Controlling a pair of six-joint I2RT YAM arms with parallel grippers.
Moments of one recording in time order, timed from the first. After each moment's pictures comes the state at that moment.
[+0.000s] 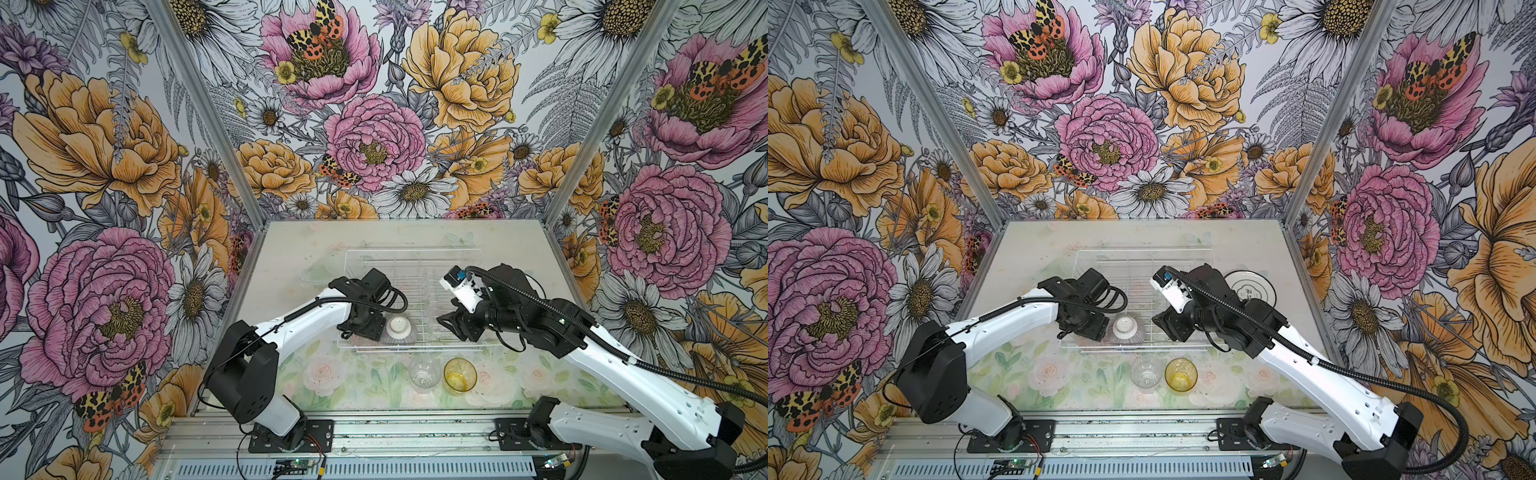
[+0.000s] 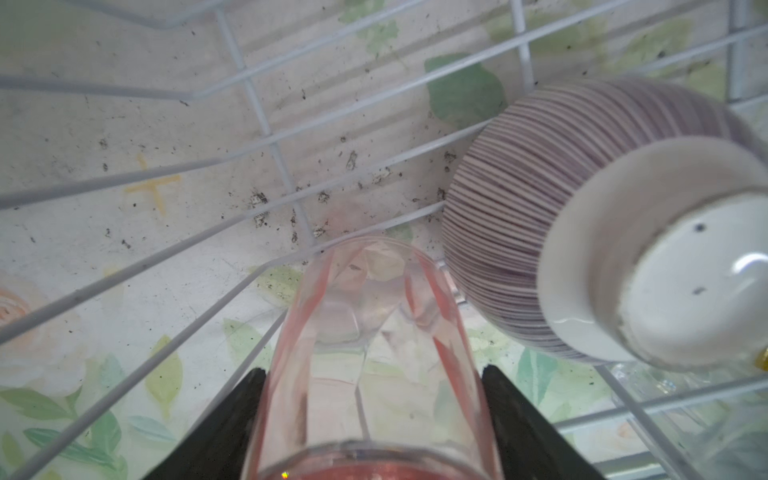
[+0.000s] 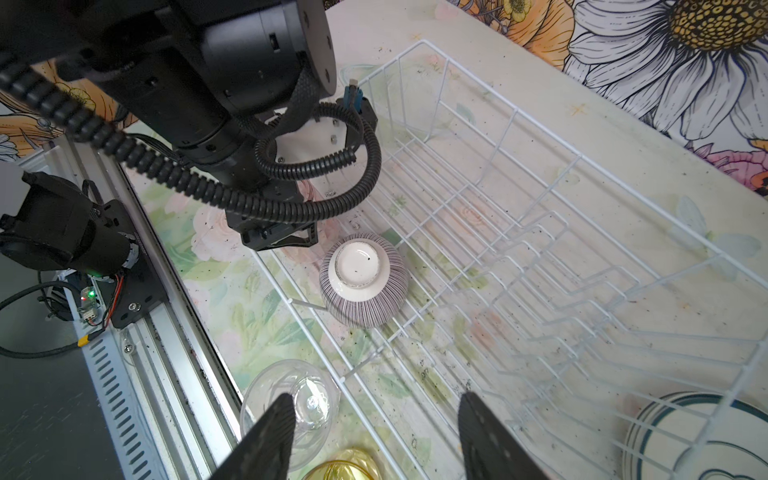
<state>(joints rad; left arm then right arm) -0.67 1.54 1.11 -0.97 -0.08 -0.34 0.77 1.05 1.14 -0.83 -0.13 -0.04</state>
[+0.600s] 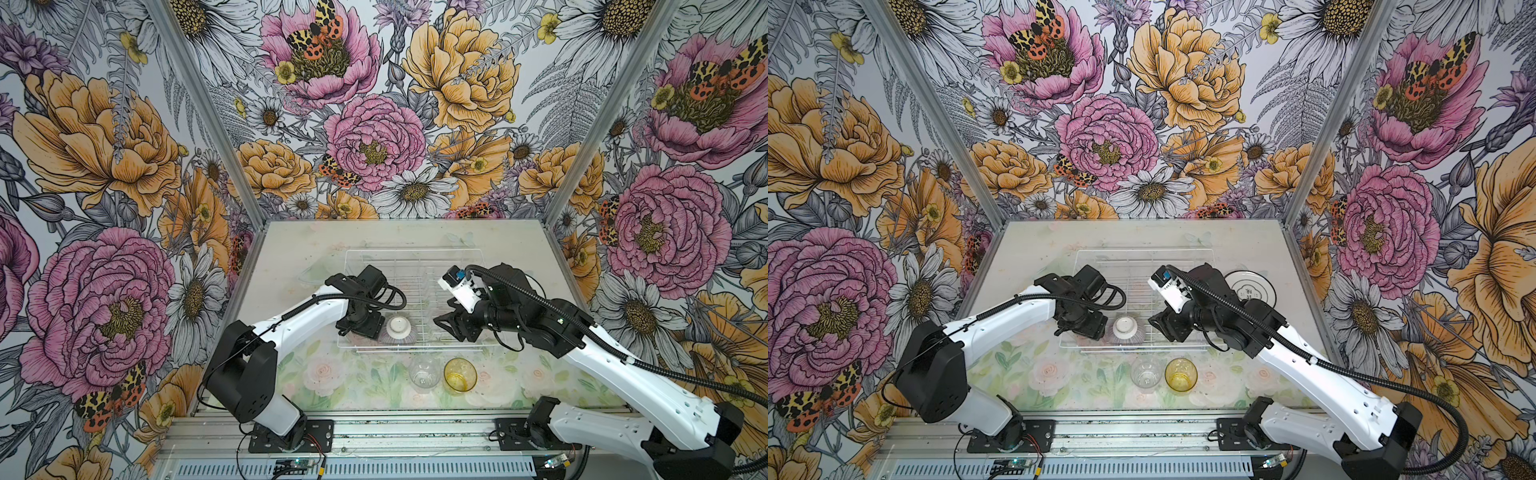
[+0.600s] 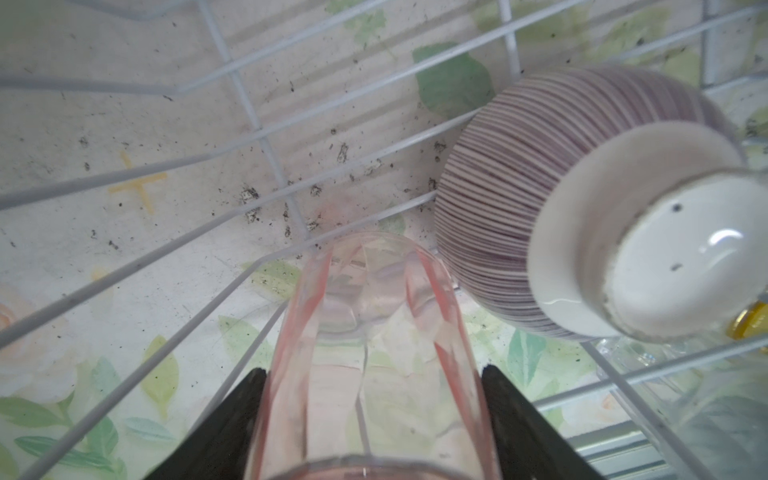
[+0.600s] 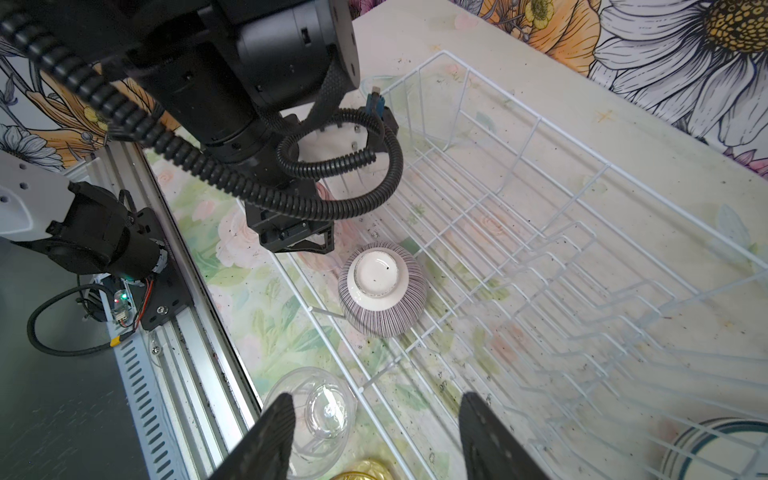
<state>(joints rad) -0.63 1.53 1.13 -1.00 -0.02 -0.29 0.76 1.05 1.13 -0.79 -0.20 -0.02</state>
